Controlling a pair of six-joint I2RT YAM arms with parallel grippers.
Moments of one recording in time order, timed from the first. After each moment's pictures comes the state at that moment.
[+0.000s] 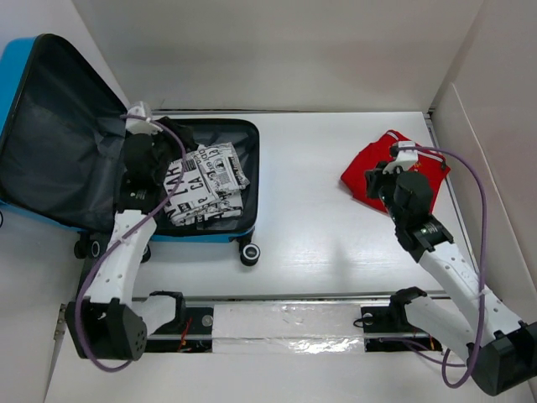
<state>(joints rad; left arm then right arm) 0.01 1.13 0.97 -0.02 0.03 -0.49 0.34 0.87 0.72 -0.02 0.16 0.17</state>
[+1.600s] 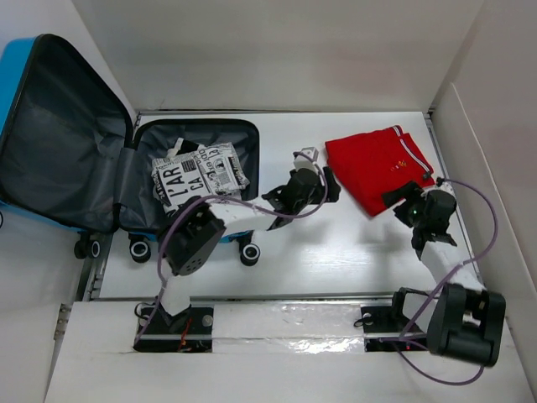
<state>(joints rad) -0.93 1.85 1.15 0.31 -0.26 -0.73 -0.25 1.13 0.40 0.23 -0.30 0.65</state>
